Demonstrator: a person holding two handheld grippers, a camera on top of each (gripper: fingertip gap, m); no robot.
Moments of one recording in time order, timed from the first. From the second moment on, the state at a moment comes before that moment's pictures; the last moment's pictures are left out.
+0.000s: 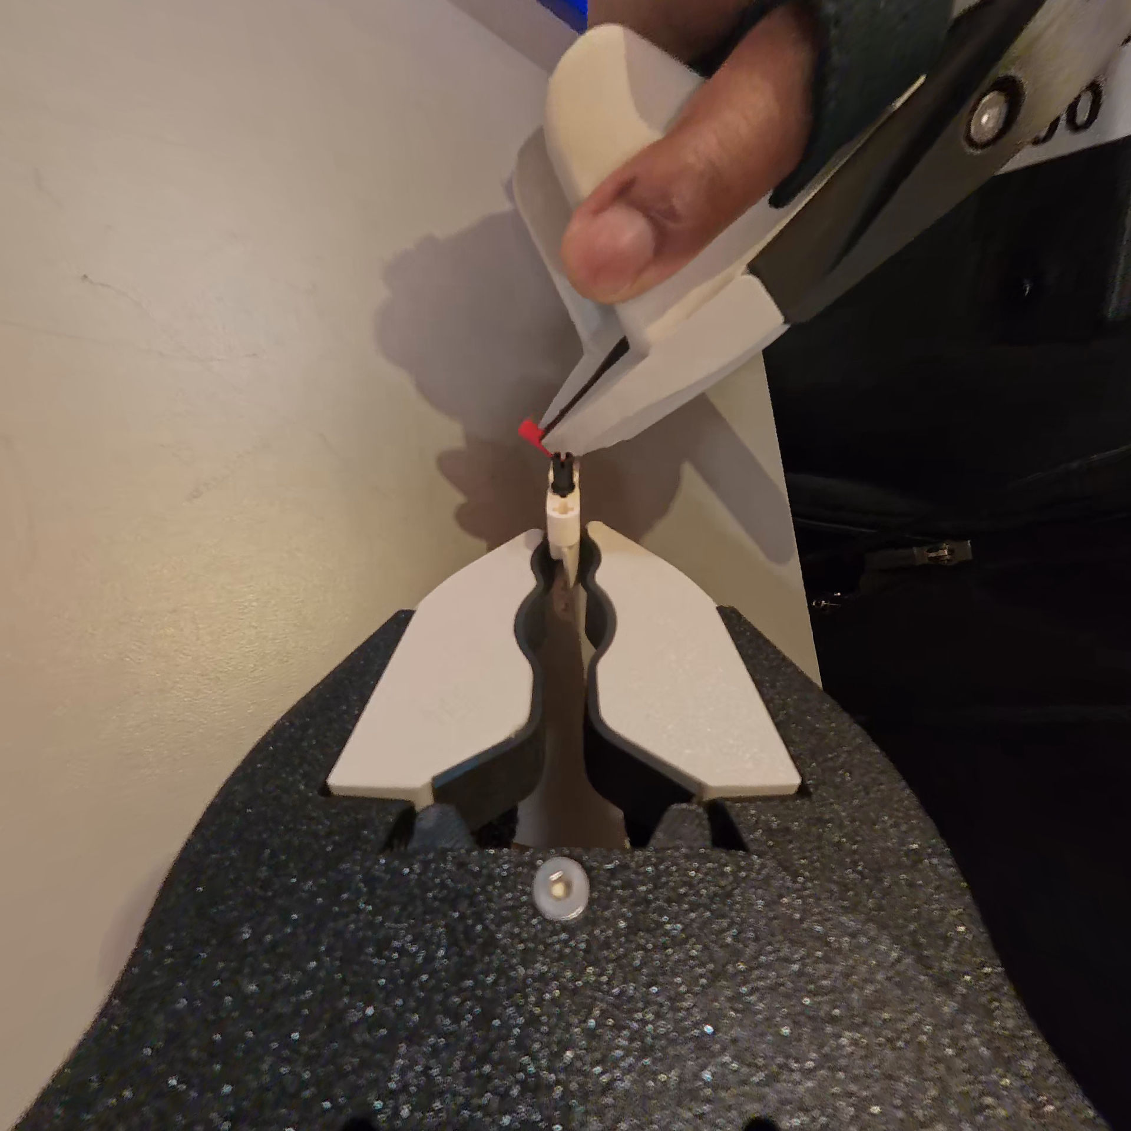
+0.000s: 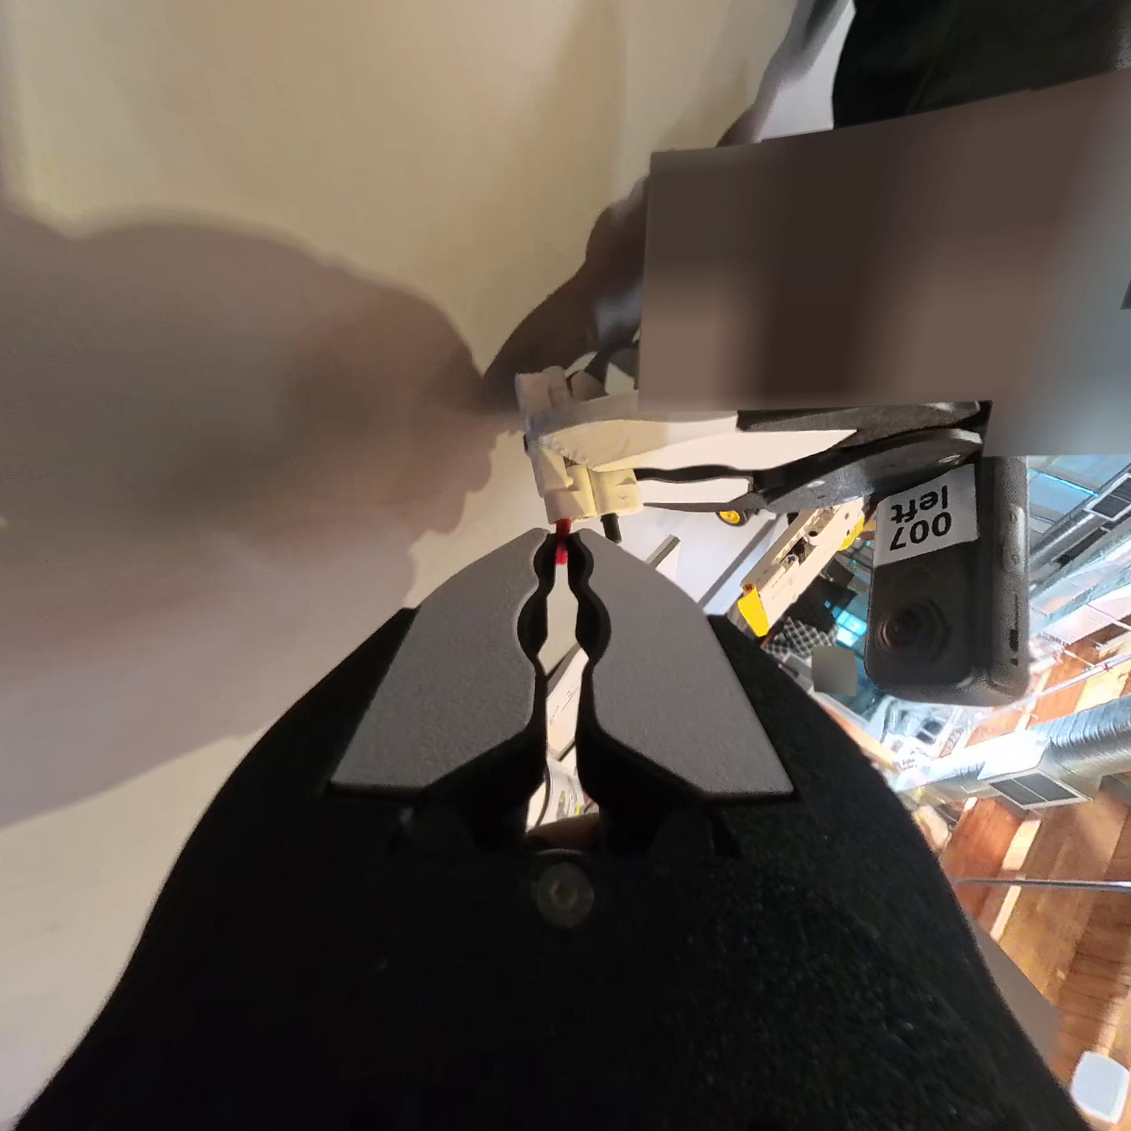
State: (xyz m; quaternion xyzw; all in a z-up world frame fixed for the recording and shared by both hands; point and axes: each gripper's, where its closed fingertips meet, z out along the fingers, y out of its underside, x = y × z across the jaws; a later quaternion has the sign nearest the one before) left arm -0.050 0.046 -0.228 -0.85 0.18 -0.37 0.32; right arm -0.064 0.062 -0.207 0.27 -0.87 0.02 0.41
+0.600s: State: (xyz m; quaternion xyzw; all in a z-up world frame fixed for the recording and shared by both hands) left arm -0.058 0.054 -0.233 -0.87 0.16 -0.32 0.33; right arm -0.070 0.071 -0.212 0.01 -0.86 0.23 0.46
